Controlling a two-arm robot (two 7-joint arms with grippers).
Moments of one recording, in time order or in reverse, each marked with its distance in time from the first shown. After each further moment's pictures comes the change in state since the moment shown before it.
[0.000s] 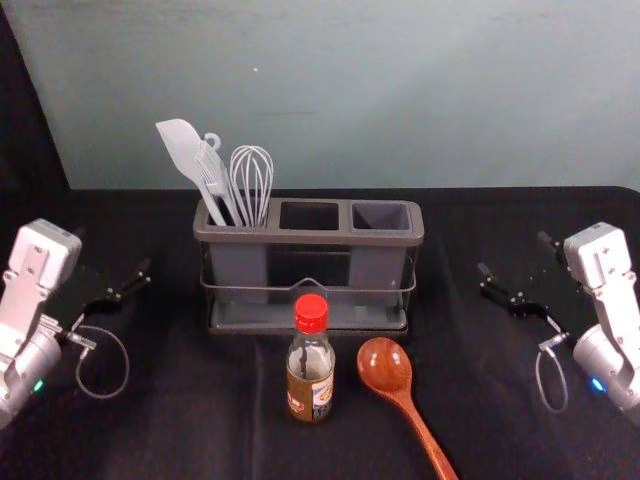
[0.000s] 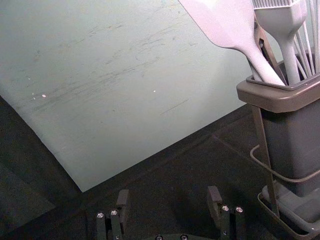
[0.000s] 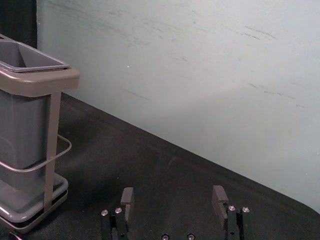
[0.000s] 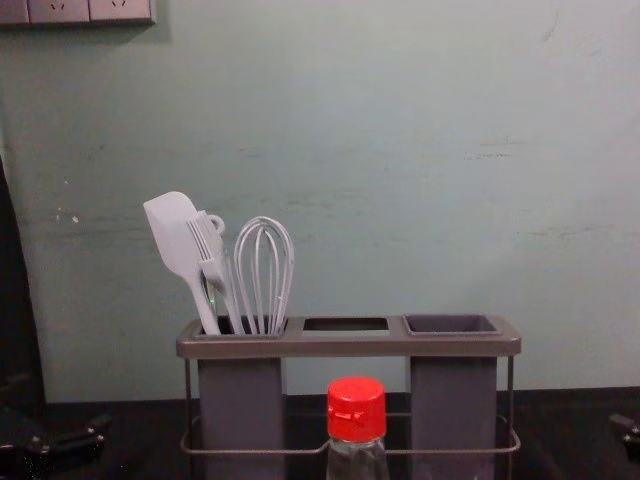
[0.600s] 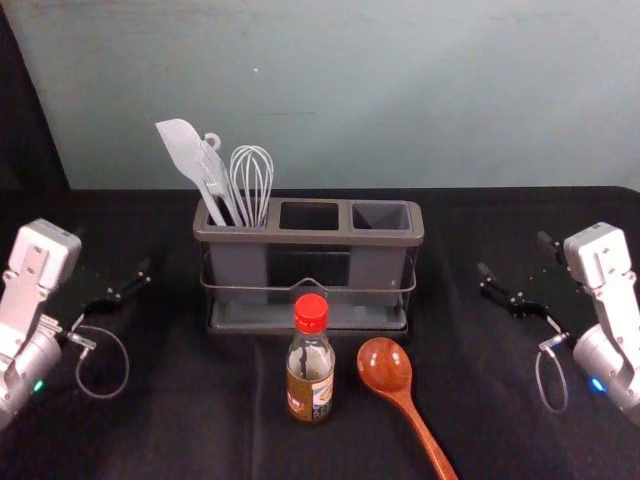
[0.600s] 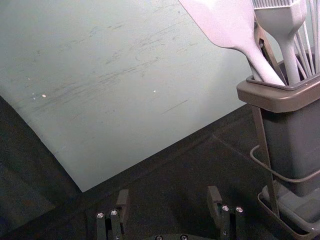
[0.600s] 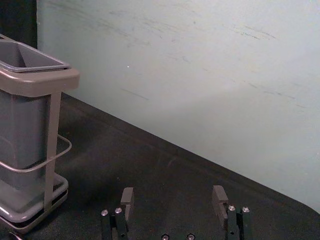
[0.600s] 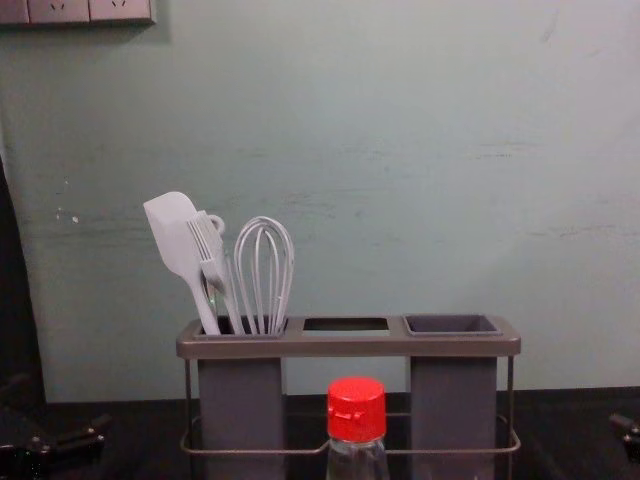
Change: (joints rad) left arm 0.000 0.000 0.000 0.000 0.000 0.000 0.000; right arm 0.000 0.000 0.000 0.000 0.000 0.000 0.000
